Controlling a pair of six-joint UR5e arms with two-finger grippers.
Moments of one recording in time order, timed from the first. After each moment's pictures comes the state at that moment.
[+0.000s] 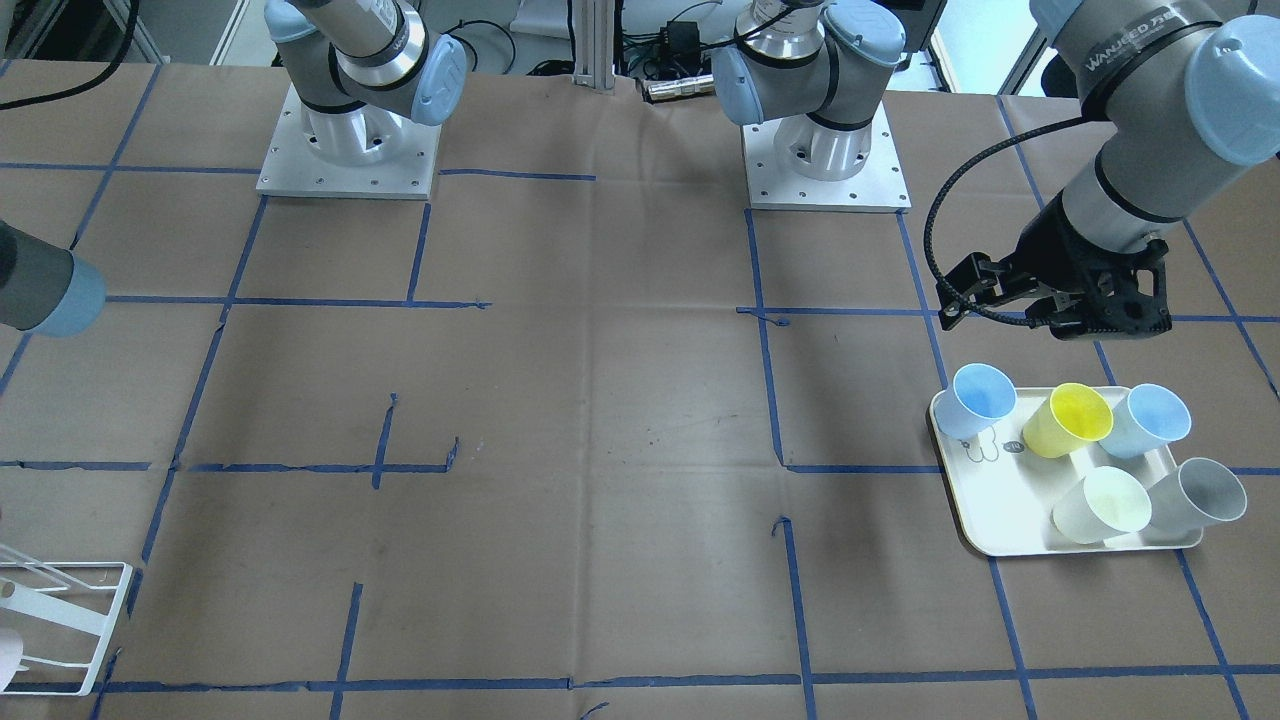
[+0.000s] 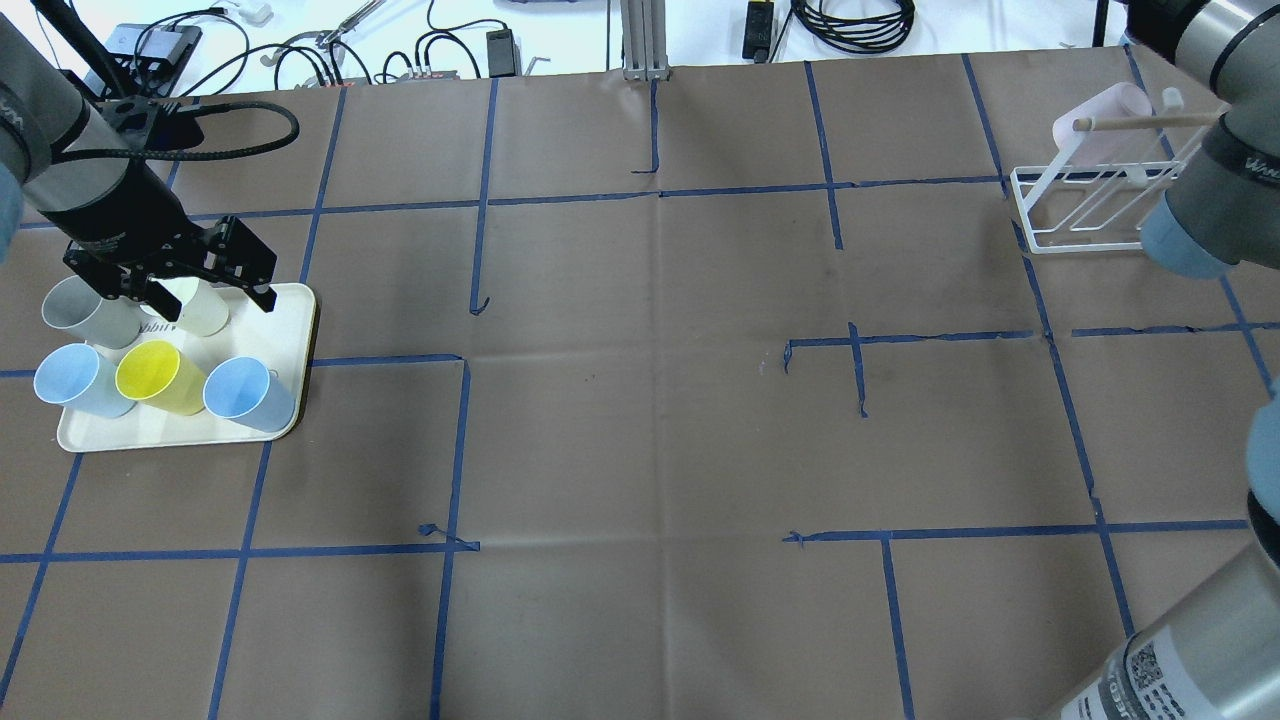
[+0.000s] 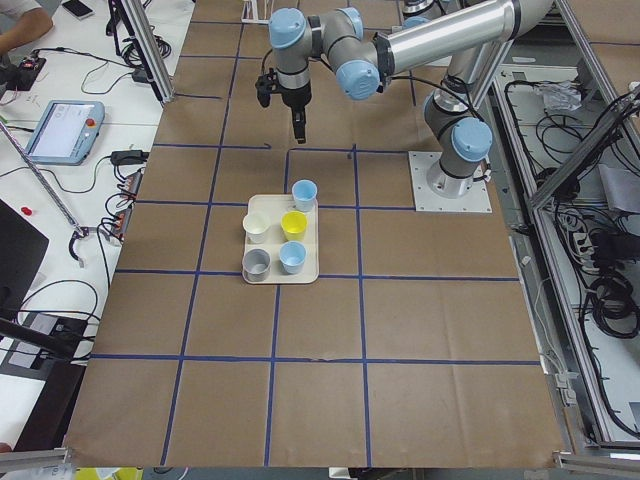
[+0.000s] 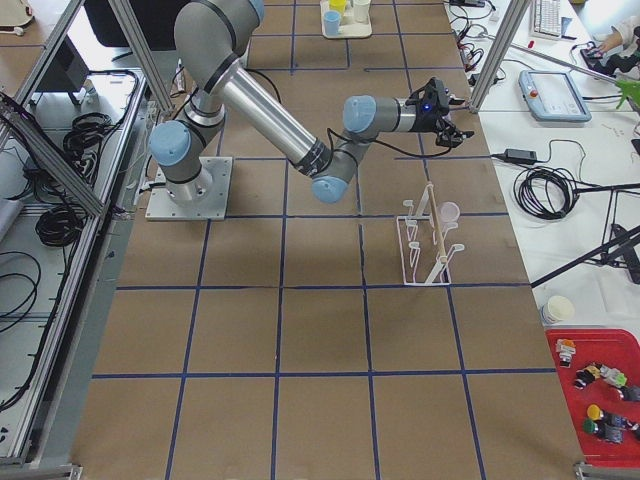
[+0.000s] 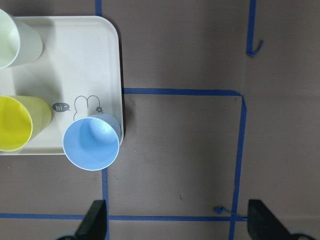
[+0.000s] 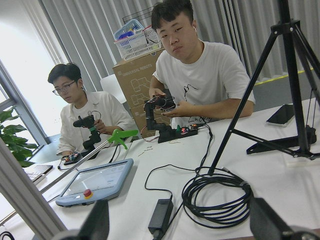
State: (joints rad) left arm -1.24 -1.61 -1.75 -1.44 1.57 0.27; right arm 1.16 -1.11 1.75 -3.48 -0.92 0.20
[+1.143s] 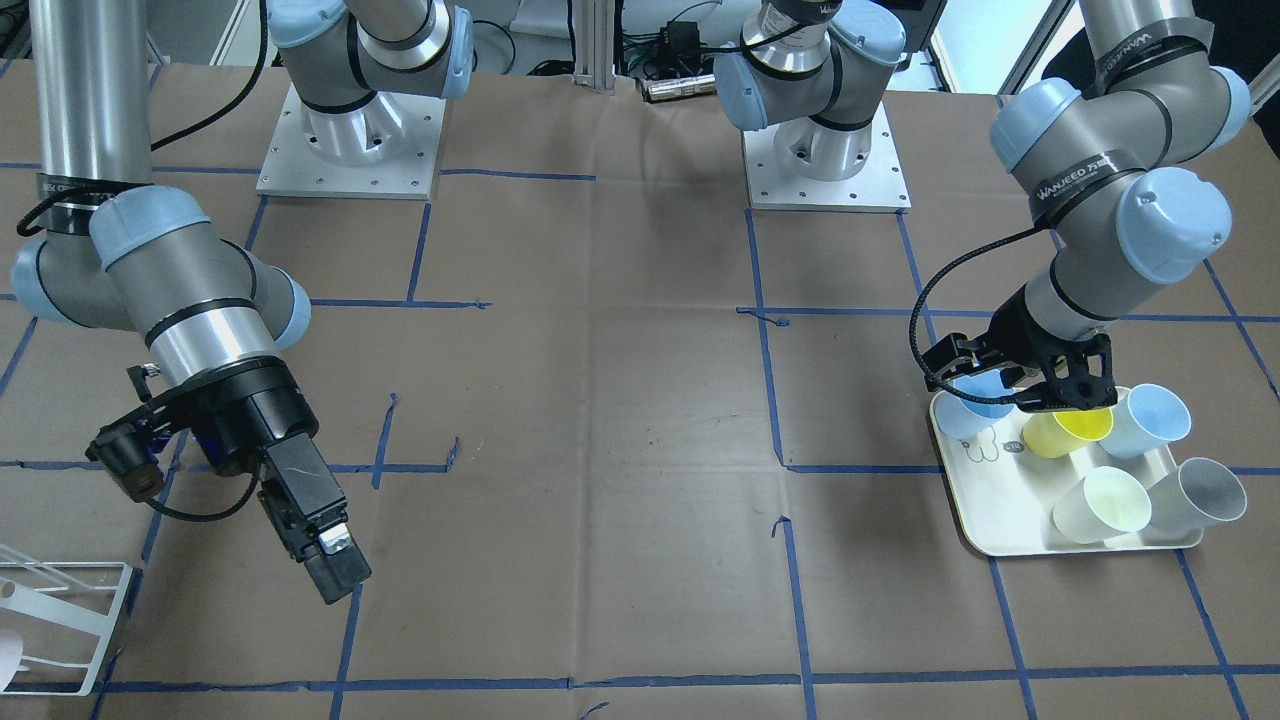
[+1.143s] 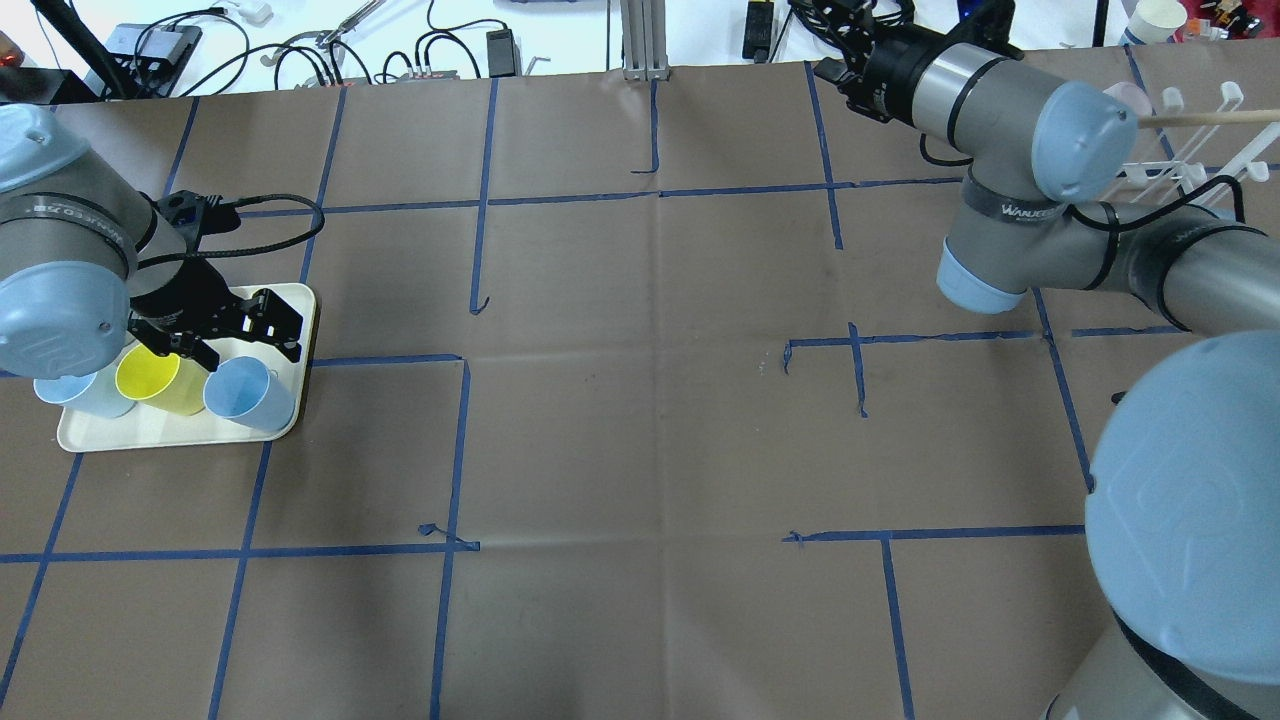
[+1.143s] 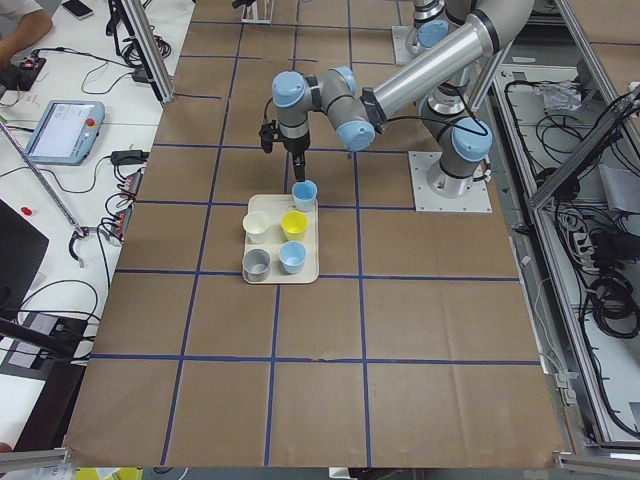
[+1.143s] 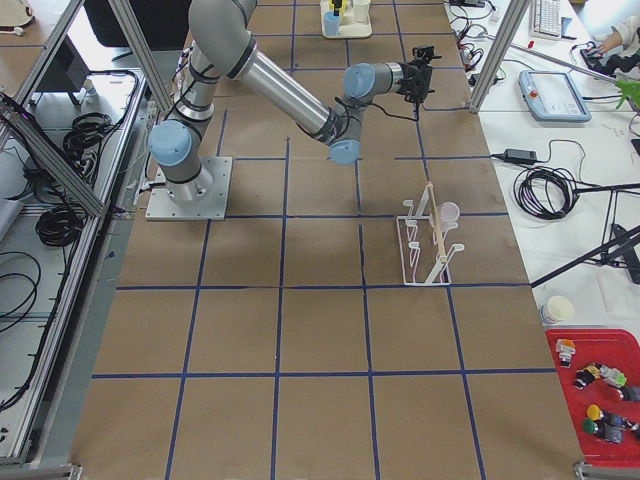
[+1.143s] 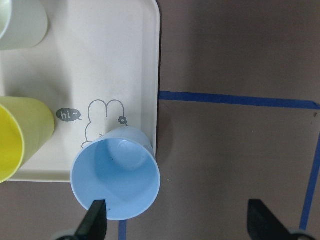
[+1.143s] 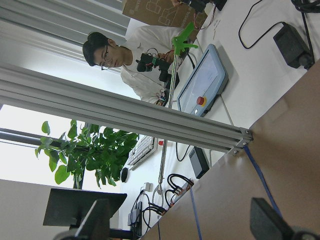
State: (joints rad) left arm -1.19 -1.73 -1.93 -1.13 1.57 0.31; right arm 1.48 -1.07 1.80 -3.49 -0.91 1.07
